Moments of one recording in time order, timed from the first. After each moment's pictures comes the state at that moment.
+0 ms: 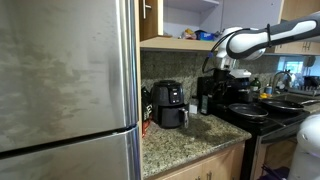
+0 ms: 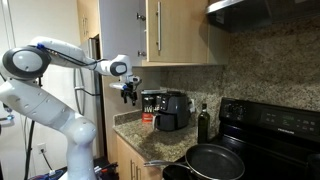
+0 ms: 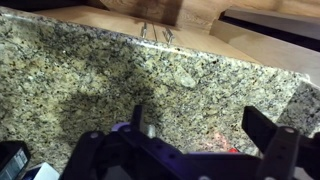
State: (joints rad) arm 0.22 -0.73 0.15 -2.53 0.14 1.95 0.01
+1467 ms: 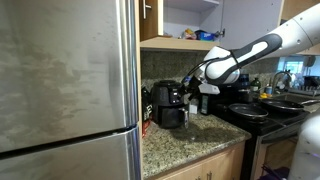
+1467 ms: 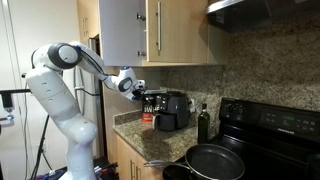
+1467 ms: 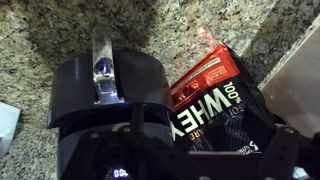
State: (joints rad) arm 0.27 -0.40 0.22 -2.55 0.22 2.77 0.15
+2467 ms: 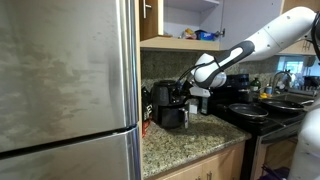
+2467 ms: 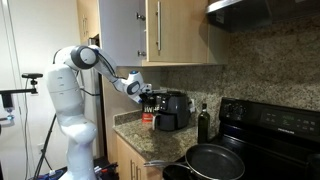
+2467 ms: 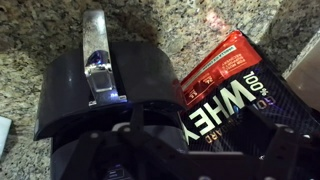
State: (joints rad) arm 0.25 -0.17 0.19 -2.42 0.22 2.84 0.15
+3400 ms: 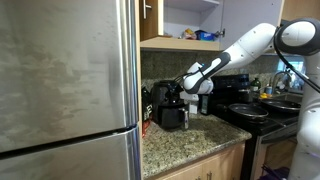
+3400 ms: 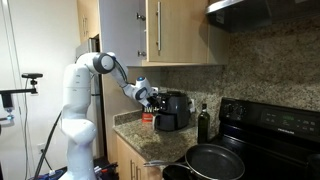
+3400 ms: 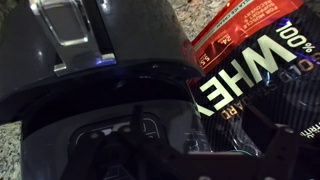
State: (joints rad) arm 0.22 0.10 0.19 -2.24 0.20 3.05 0.15
